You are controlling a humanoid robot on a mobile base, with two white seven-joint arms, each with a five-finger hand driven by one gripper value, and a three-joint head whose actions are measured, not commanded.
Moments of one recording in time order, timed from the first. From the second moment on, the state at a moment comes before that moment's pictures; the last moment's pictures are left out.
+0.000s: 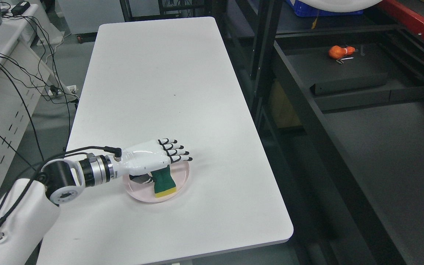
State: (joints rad) left arm -0.60 0.51 -0.38 -1.39 -0.89 -0.74 -0.40; right arm -0.08 0.00 -0.21 0.00 -0.12 0.00 -0.07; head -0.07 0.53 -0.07
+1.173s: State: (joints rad) left arm -0.58 0.51 -0.42 -1.39 -0.80 -0.66 -0.53; right arm -0.08 0.00 -0.21 0.00 -0.12 0.00 -0.07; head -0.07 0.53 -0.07
